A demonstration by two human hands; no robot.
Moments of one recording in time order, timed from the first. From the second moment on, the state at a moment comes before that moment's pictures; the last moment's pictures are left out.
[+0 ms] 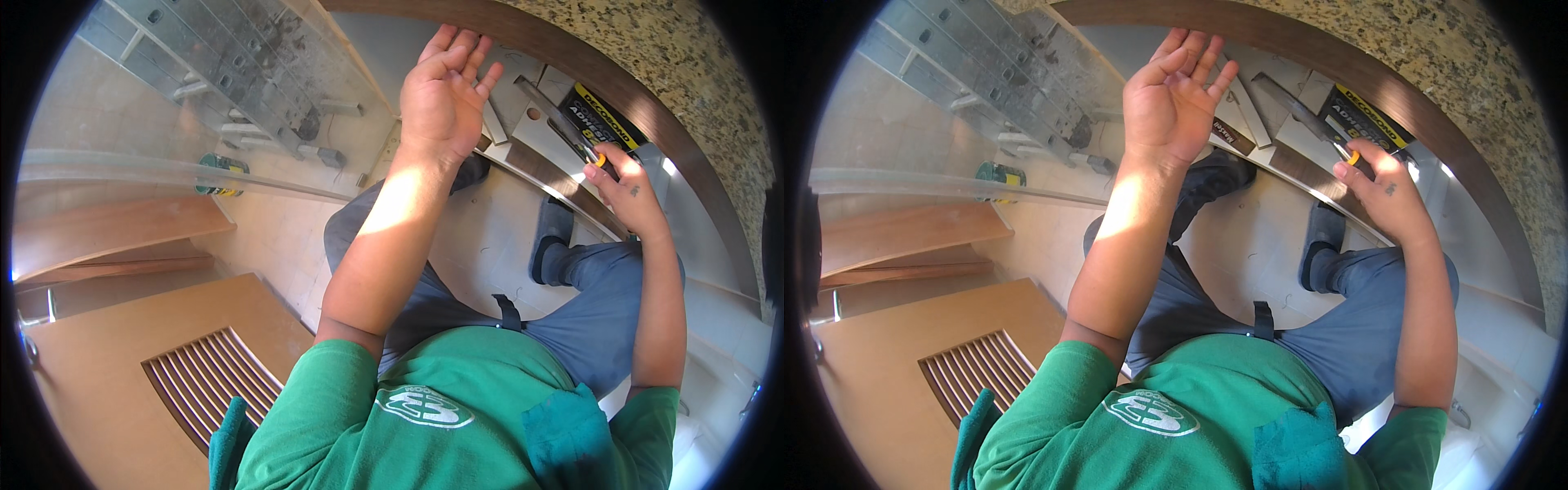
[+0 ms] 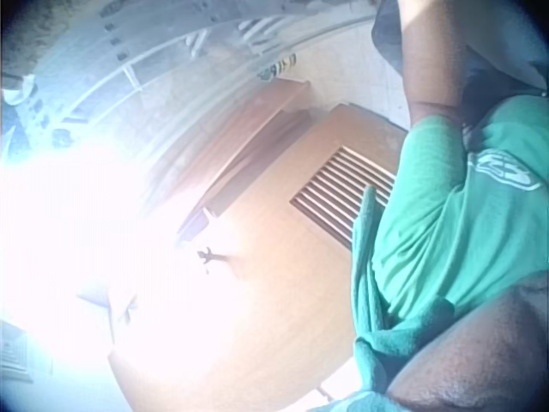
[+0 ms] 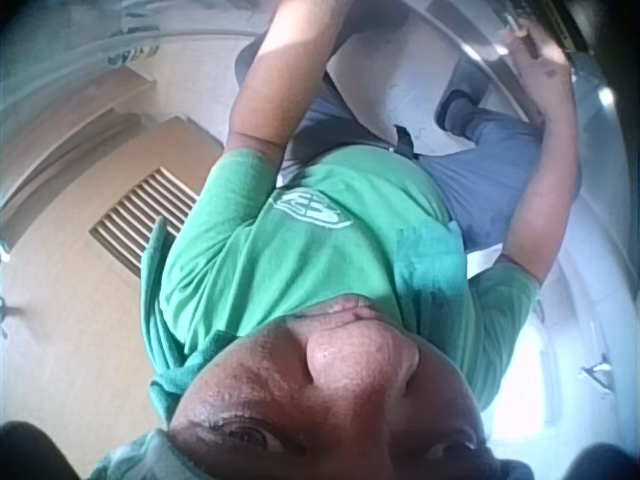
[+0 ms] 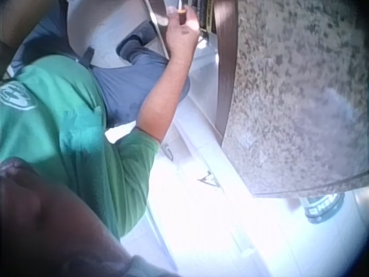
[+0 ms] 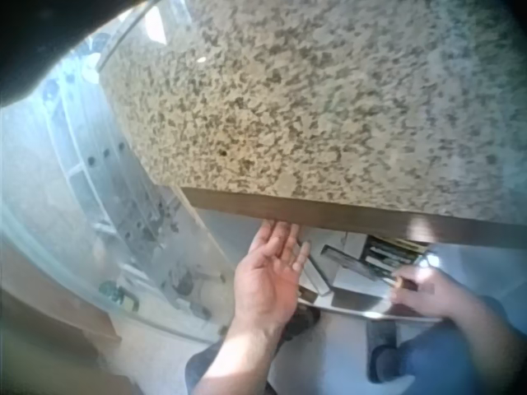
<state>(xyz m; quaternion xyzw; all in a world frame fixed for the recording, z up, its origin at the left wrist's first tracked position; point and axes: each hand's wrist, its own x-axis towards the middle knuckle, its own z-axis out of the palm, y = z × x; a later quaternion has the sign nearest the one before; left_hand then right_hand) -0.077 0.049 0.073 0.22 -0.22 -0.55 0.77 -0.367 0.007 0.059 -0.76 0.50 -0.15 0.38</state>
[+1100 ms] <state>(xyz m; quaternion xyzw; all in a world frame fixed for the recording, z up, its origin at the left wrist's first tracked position) -0.140 0.037 0.034 0.09 -0.20 -0.56 0.80 -0.321 0.056 0.068 -0.69 0.50 -0.27 0.45</state>
